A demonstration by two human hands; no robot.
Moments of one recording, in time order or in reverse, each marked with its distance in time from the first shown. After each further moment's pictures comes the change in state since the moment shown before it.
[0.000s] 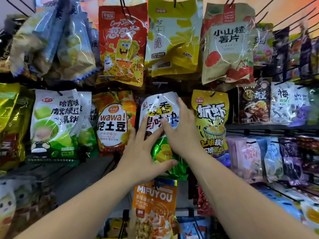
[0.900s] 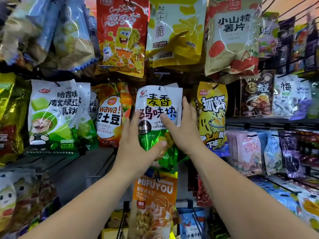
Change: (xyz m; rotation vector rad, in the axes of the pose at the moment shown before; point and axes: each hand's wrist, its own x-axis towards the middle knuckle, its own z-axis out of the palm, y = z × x) left_hand -0.013 -0.011 0.007 -0.424 0.265 -0.091; right_hand -0.003 0.017 0.007 0.088 -0.093 0.116
